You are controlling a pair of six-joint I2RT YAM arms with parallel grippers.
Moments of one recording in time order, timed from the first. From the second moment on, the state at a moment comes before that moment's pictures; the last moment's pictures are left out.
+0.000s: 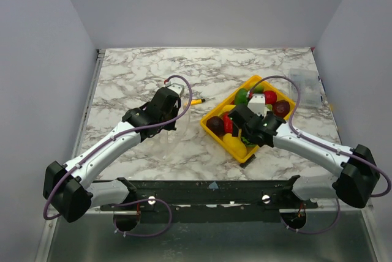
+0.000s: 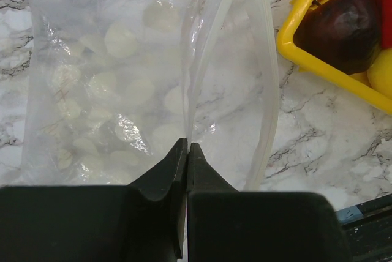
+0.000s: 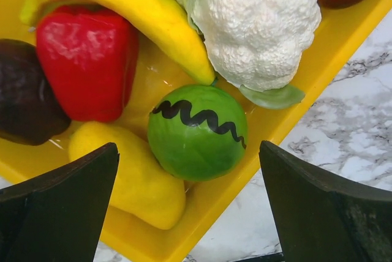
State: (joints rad) left arm -0.67 1.19 1.01 -0.65 -0.20 -0.27; right arm 0.83 1.26 0.93 -0.76 0.66 0.76
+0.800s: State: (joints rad) left arm -0.67 1.19 1.01 -0.64 -0.18 -0.27; right arm 0.78 1.38 0.91 -0.75 0.69 0.80
